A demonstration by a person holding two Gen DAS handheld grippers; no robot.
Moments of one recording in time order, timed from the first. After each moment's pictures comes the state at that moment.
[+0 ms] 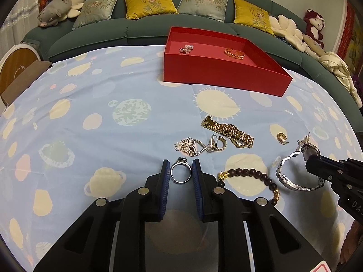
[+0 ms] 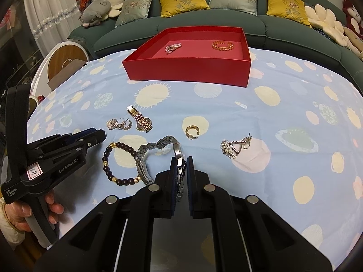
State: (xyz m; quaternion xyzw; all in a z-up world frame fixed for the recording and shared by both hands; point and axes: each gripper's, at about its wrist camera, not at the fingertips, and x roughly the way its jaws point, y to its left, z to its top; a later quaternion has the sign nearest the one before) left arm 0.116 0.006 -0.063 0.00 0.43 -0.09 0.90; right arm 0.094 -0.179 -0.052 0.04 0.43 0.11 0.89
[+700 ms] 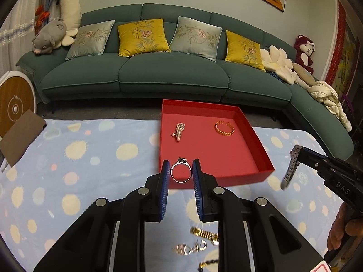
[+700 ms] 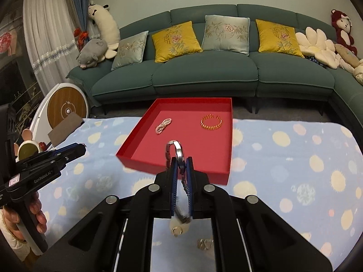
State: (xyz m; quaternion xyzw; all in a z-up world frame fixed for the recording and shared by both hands) left arm 0.211 0.002 0.061 -0.02 0.36 -0.12 0.93; right arm 0.180 -0.211 0.057 0.06 0.33 0.10 0.94
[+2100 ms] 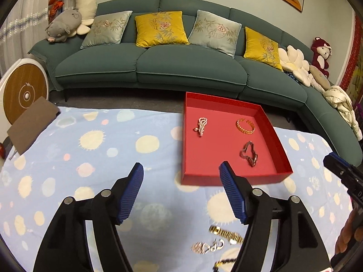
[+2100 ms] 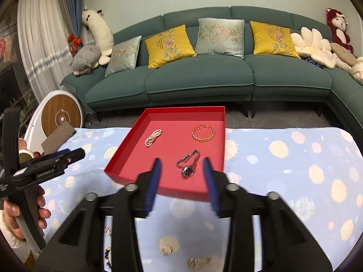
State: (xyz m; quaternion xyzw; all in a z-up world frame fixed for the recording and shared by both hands) left arm 0.199 0.033 0.053 -0.03 0.38 -0.08 0.92; right arm 0.185 -0.228 0.054 0.08 0.31 0.08 0.94
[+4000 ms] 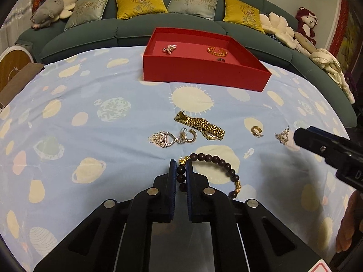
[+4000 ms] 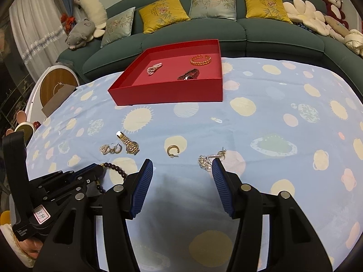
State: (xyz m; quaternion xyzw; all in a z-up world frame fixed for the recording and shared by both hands) left arm 0.096 -0.014 -0.047 -0.01 0.44 -0.12 0.89; right arm 0.095 -0.202 -0.030 0.08 0.40 0.08 0.91
